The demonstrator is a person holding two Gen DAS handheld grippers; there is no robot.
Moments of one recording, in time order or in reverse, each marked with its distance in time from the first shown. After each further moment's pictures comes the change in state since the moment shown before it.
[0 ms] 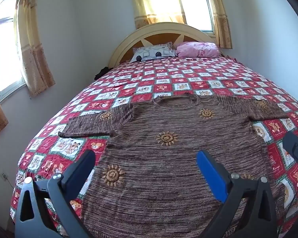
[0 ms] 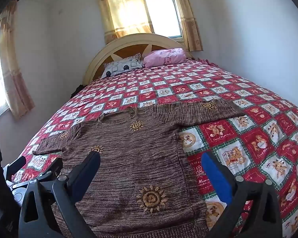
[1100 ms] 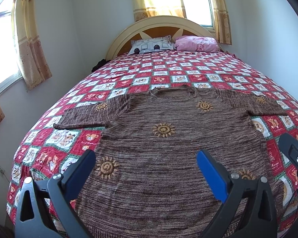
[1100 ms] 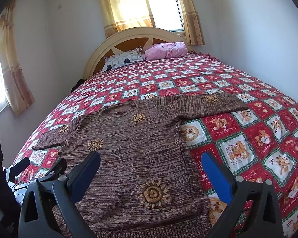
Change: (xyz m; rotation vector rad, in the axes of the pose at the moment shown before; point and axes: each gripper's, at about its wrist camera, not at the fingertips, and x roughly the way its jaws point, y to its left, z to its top) left arm 0.009 -0.006 -0.007 -0.019 0.060 -0.019; right arm 0.016 0.002 -0.004 0.003 0.046 0.005
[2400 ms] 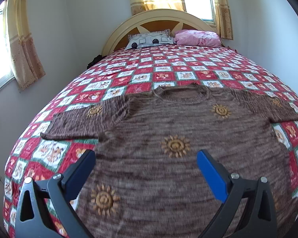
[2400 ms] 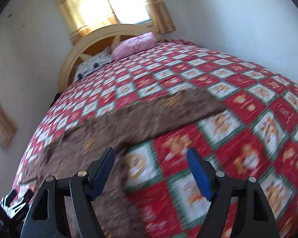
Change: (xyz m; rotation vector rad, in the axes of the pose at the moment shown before) left arm 0.081 0.016 0.035 0.018 0.038 -0.023; right arm 0.088 -0.163 0.084 0.239 0.054 -0.138
